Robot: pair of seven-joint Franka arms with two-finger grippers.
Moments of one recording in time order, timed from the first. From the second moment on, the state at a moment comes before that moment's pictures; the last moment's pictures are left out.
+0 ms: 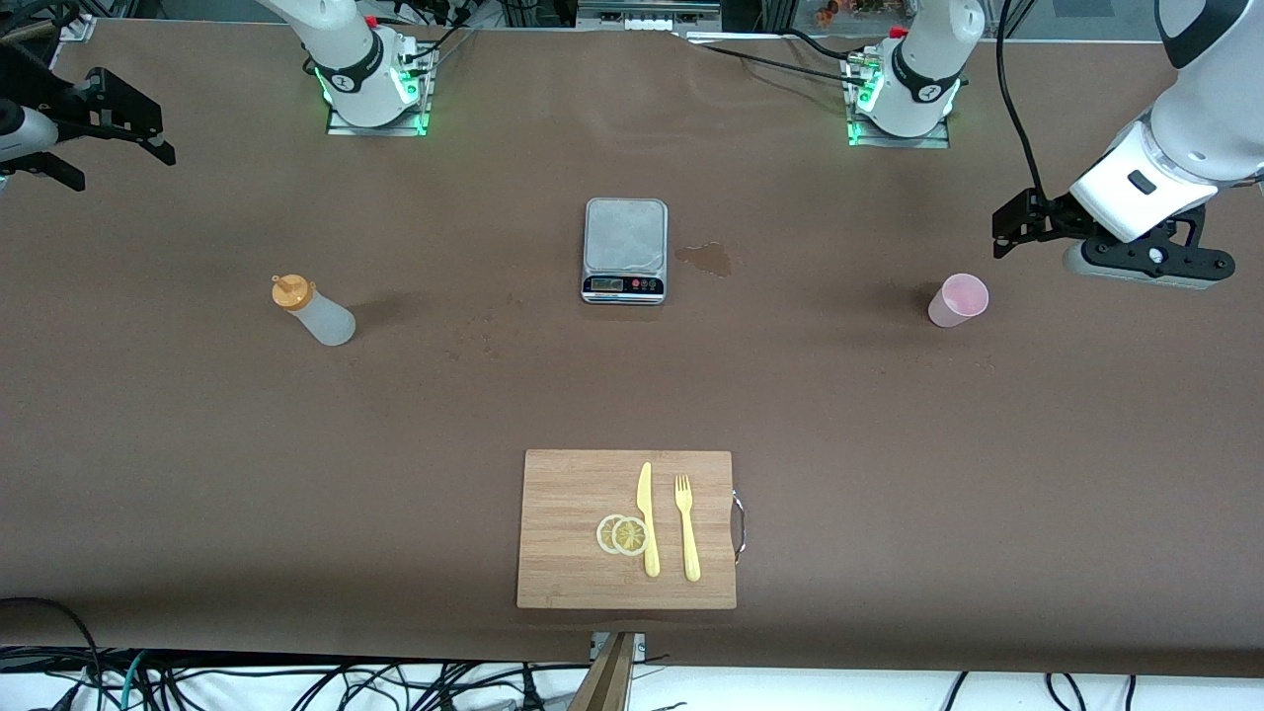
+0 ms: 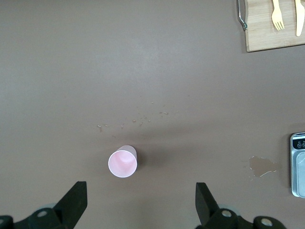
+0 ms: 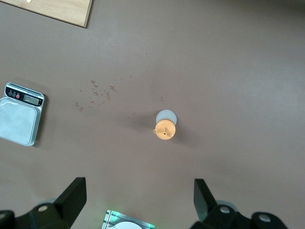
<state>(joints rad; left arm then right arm) 0.01 -0.02 -0.13 -1.72 0.00 1.65 0.01 0.24 -0.12 -0.20 -1.61 0.04 1.47 -0.26</state>
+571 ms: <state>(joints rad) 0.01 -0.01 -0.13 -1.73 0.00 1.64 0.01 0.24 -0.13 -0.23 -1.61 0.04 1.49 -0.25</state>
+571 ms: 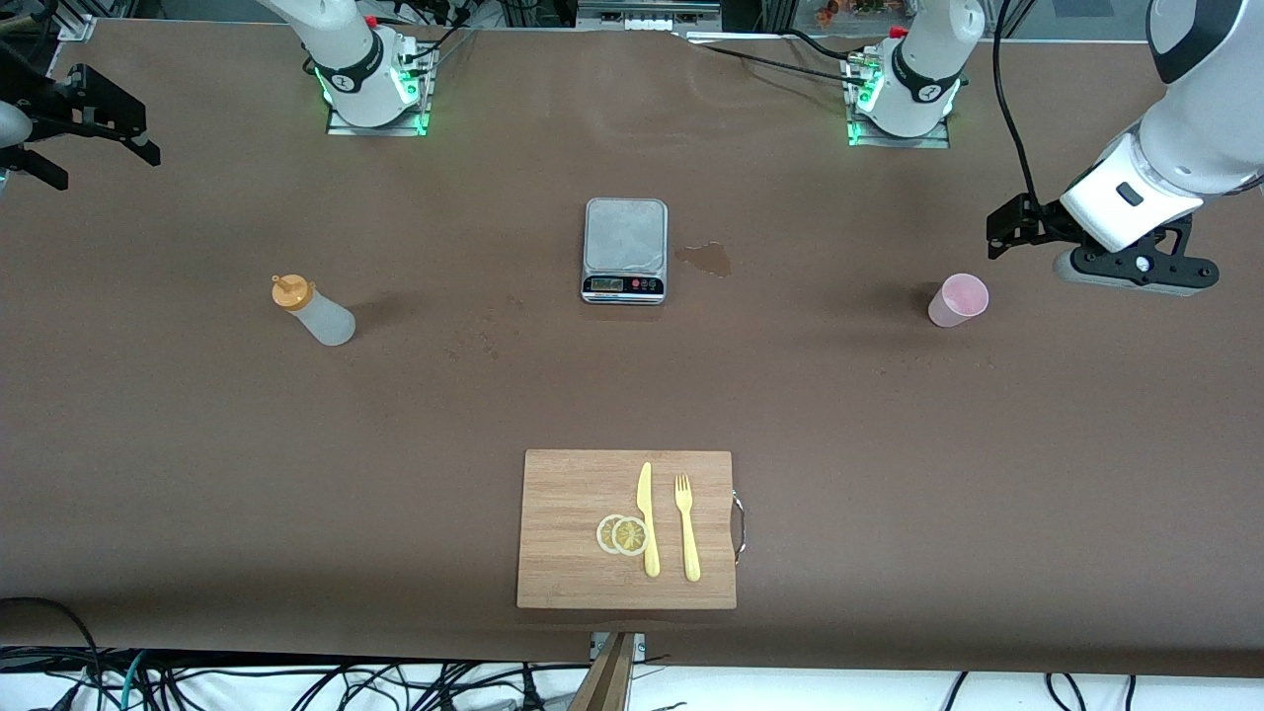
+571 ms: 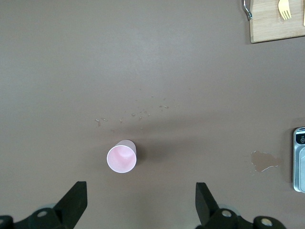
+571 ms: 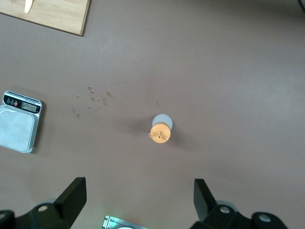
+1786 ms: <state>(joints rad) 0.19 0.18 -0.12 -1.82 0.04 1.83 0.20 0.25 -0.13 -0.24 -1.62 0.04 1.43 -0.26</state>
